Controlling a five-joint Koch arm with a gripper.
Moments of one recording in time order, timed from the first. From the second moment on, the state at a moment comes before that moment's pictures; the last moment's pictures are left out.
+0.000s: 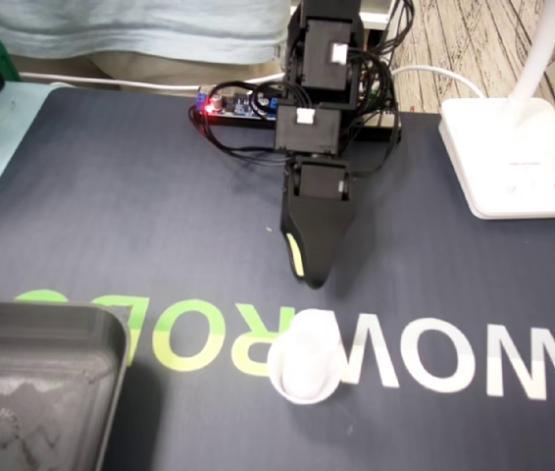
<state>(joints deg) -0.8 133.1 175.3 0.7 -8.4</state>
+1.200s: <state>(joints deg) 0.2 133.1 157.9 -17.9 -51.2</state>
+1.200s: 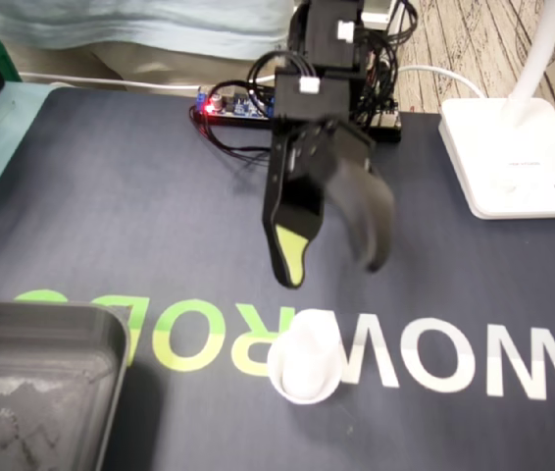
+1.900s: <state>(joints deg) 1.0 132.0 175.0 -41.6 -84.7</state>
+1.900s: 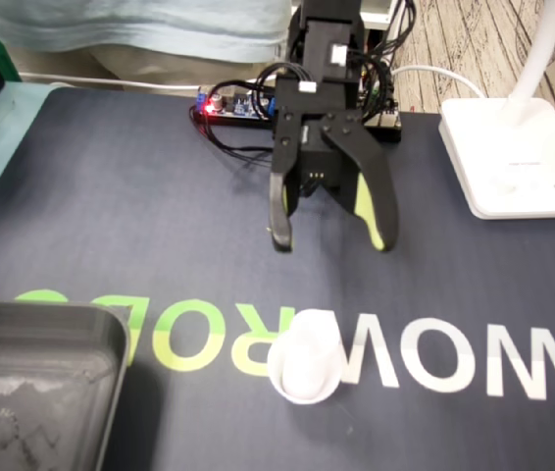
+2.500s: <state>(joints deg) 2.2 119.8 173.7 -61.7 -86.7</state>
